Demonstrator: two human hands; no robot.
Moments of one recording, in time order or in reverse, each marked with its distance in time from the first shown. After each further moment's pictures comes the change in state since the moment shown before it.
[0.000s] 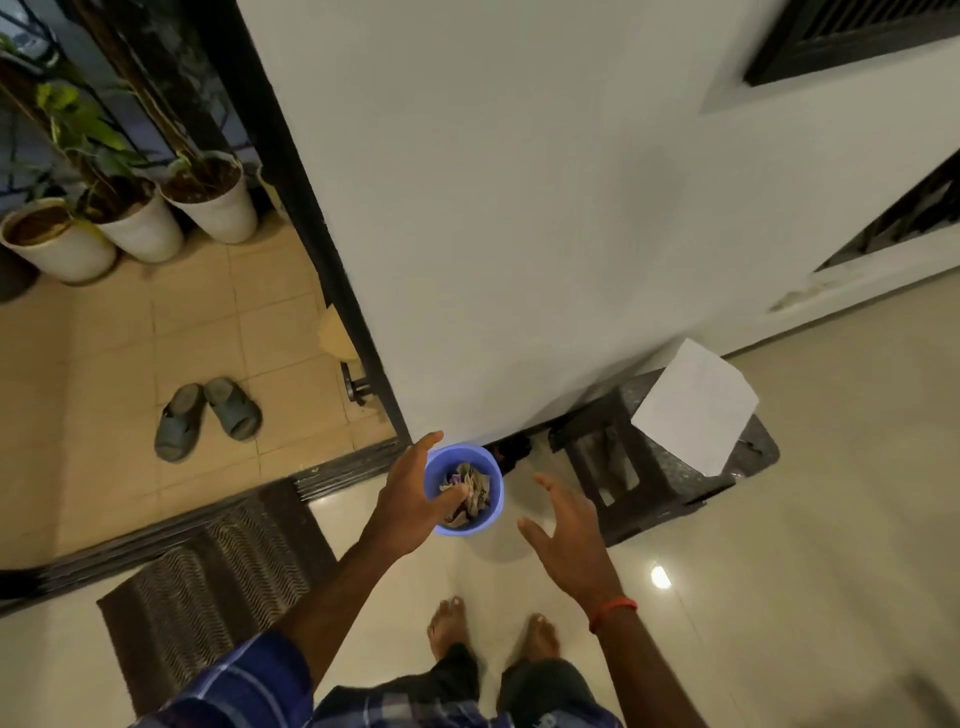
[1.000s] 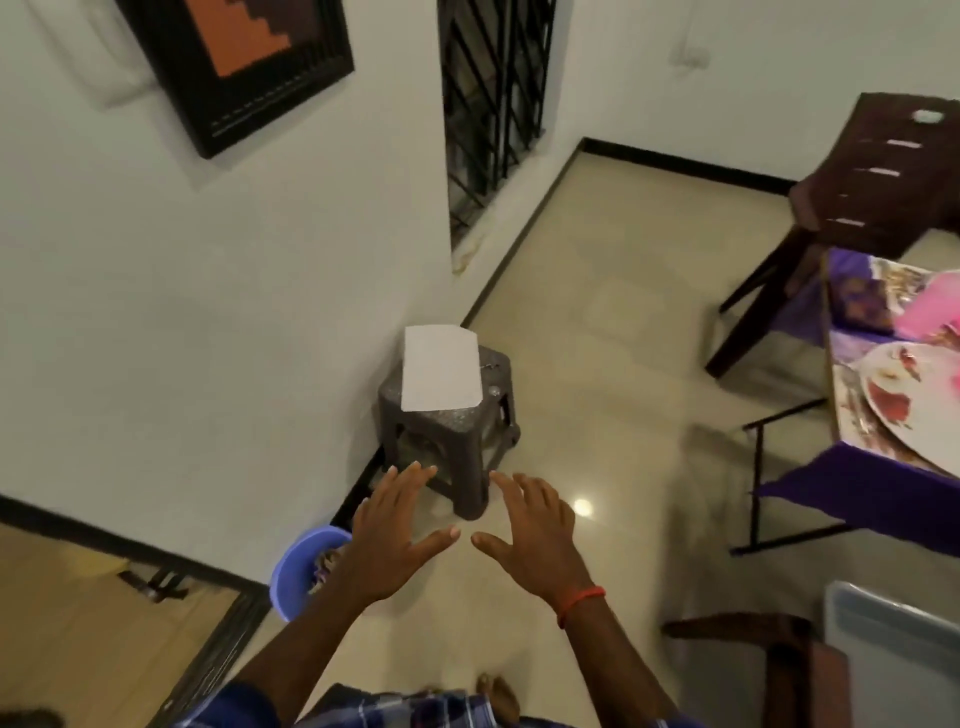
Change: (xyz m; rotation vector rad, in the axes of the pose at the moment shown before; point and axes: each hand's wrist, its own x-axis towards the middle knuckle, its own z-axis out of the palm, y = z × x) left_hand -0.092 0.124 0.155 0.518 -0.532 0.679; right_hand -0.207 0.099 -0.072 -0.129 0.512 0.313
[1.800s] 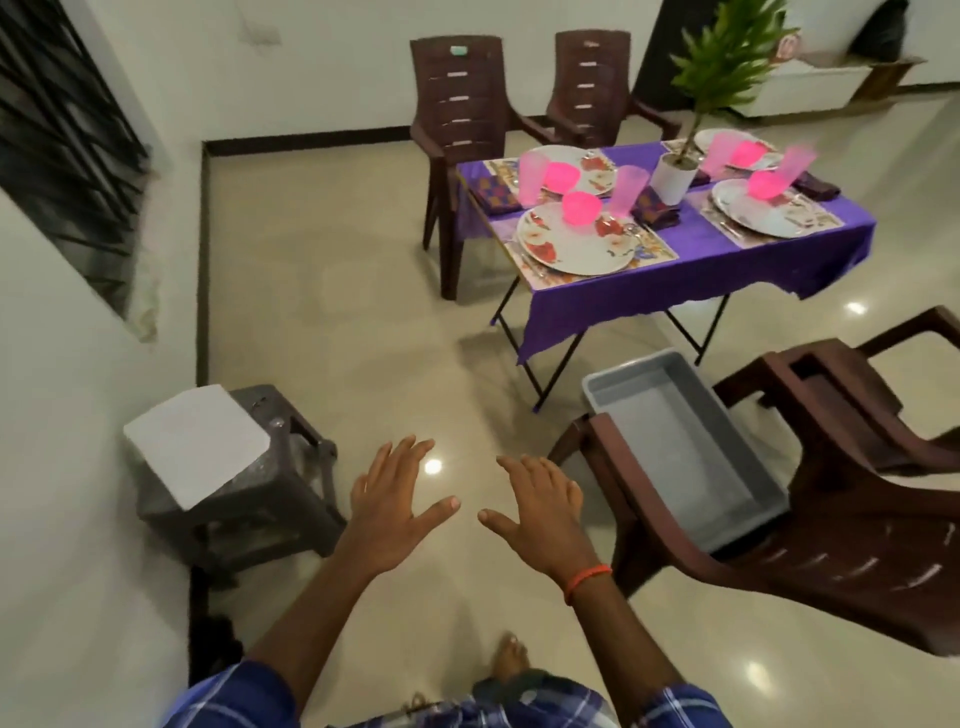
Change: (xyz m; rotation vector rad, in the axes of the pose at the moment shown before) left_hand 0.024 0.116 0.065 0.165 -0.455 0.621; right_hand -0.171 0.031 -0.008 0.067 0.387 0.718
